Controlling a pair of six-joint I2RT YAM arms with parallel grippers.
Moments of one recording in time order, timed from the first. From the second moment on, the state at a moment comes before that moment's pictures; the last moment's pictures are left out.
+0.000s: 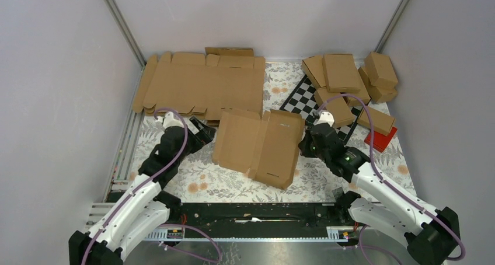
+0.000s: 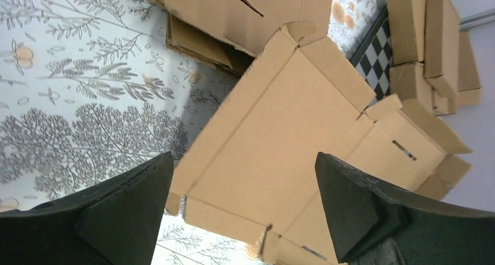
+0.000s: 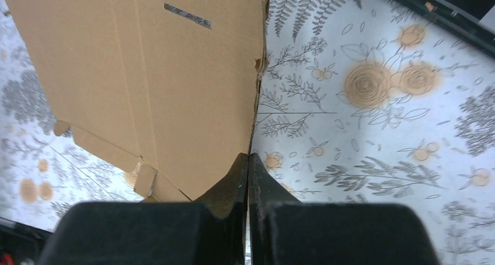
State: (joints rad) left arm -0.43 0.70 0.49 -0.28 -0.15 -0.90; right arm 0.65 0.87 0.62 -0.45 0.22 0.65
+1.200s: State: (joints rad) left arm -0.38 1.02 0.28 0.43 0.41 -0.69; right arm 0.65 0.92 0.61 -0.40 0.22 0.51
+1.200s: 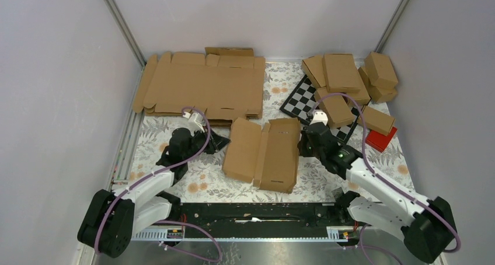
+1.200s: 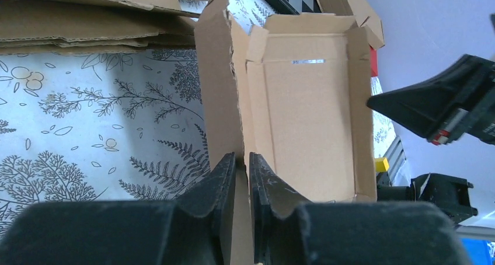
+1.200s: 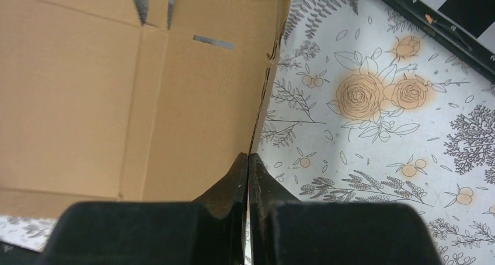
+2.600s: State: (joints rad) left arm -0.38 1.18 0.41 0.15 0.48 -0.74; right arm 0.65 1.15 0.54 -0.45 0.25 0.82
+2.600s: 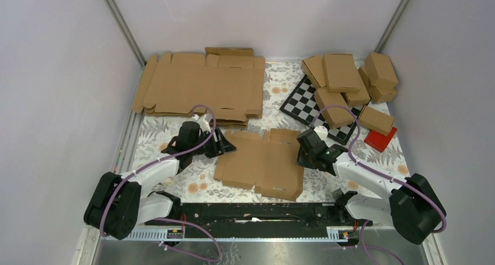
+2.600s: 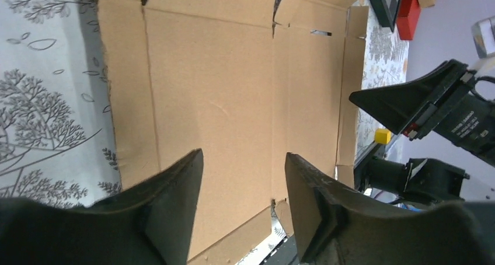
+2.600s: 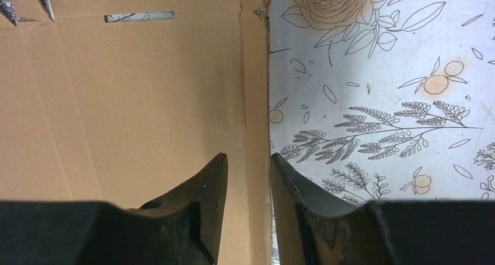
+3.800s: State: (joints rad) left arm -0.38 1.34 0.38 0.29 0.62 -0.82; right arm 0.65 1.22 0.56 -0.46 0.29 0.70
